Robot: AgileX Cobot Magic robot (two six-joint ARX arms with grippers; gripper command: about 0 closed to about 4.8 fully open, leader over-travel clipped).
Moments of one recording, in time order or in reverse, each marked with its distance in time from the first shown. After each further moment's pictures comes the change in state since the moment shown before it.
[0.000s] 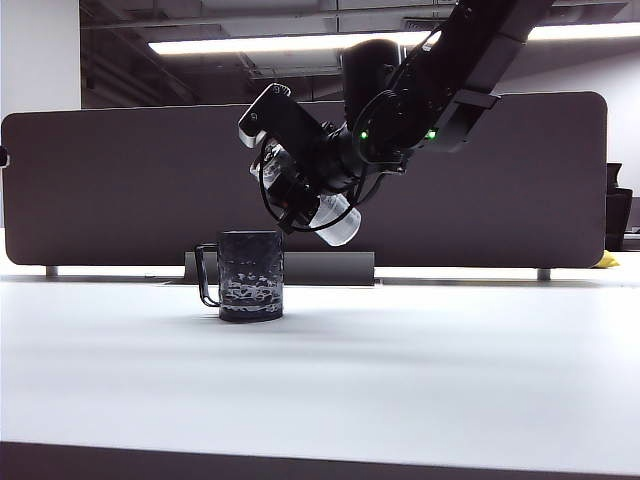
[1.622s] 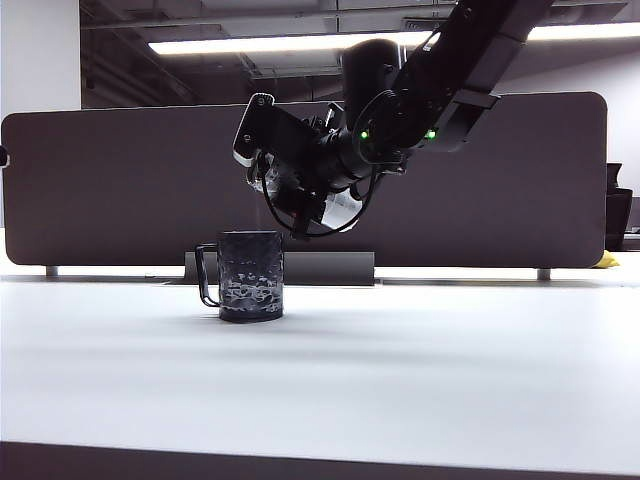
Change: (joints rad) left arm 0.000 0.000 0.000 0.000 0.000 0.000; right arm 0.000 0.000 0.000 0.000 -0.021 -0.262
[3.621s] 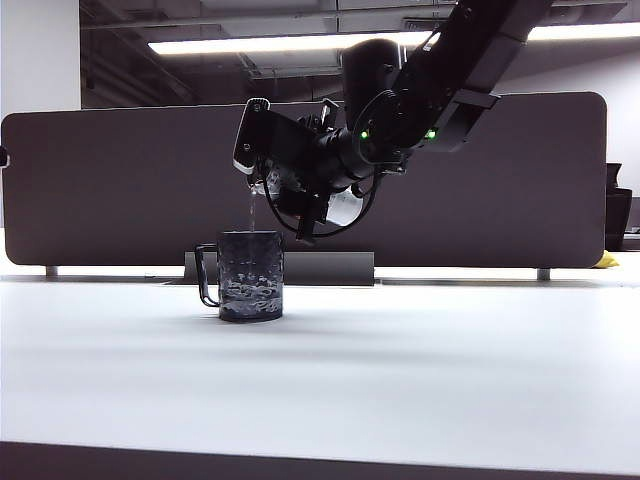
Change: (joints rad) left arm 0.000 0.000 0.000 0.000 0.000 0.000; right arm 0.000 0.000 0.000 0.000 0.000 -0.097
